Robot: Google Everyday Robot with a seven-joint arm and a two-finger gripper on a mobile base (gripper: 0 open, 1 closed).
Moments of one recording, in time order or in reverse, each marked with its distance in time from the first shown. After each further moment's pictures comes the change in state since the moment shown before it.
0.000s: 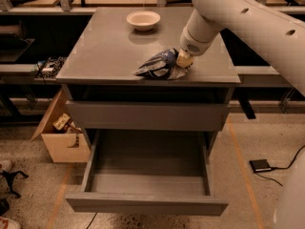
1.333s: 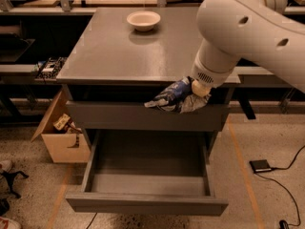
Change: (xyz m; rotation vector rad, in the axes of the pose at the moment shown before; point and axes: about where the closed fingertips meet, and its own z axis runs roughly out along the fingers) arm 0.067 0.103 -0.071 0.057 0.179 0.203
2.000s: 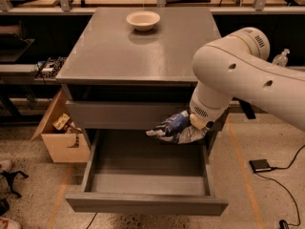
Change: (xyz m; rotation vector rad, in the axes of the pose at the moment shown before) arm 0.043 0.065 0.057 -0.107 0.088 0.095
